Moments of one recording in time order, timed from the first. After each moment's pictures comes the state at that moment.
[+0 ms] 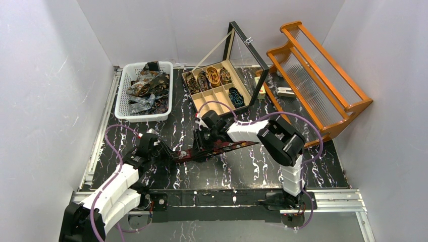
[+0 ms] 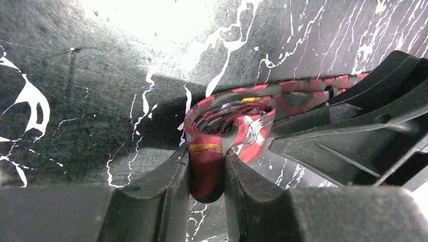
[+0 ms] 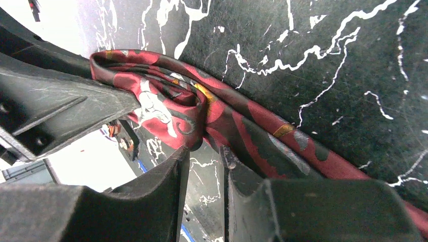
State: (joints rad) left arm -0.34 0.82 0.33 -0.40 0.12 -0.93; right arm 0.91 1.95 1.14 -0.06 -0.55 0.71
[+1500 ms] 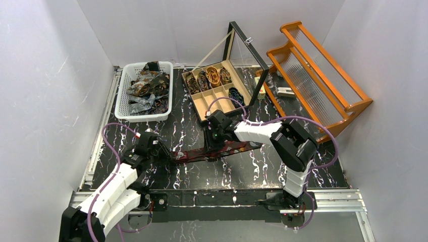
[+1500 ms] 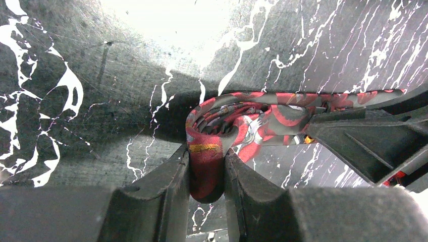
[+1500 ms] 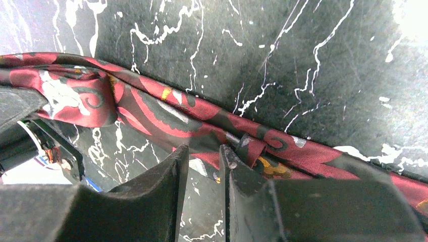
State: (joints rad) left arm -0.34 0.80 0.39 -0.54 0.06 -0.92; right arm 0.89 1.83 1.09 -0.28 -0.27 0.63
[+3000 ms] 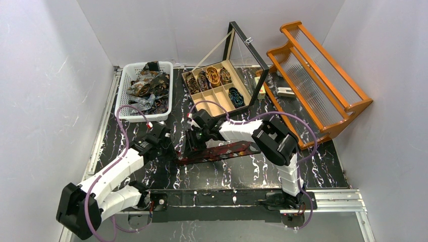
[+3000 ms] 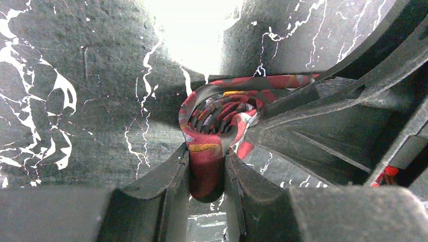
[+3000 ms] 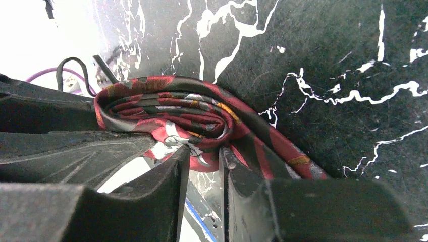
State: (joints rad) left arm -0.52 0.99 0.60 -0.70 -0.05 -0.80; right arm 0.96 2.03 1.29 -0.15 -0.57 0.77
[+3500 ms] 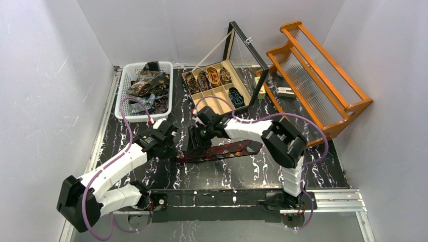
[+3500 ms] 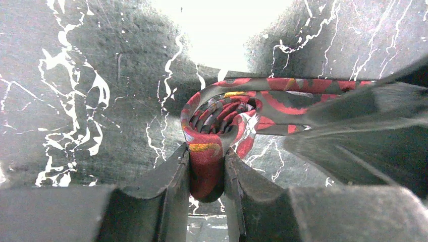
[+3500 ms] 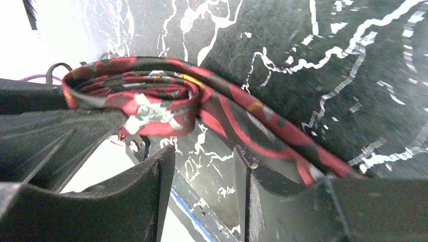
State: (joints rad) left arm -0.62 1.06 0.72 -0.82 -0.23 -0.84; right arm 0.94 1.96 1.28 -0.24 -0.49 0.71
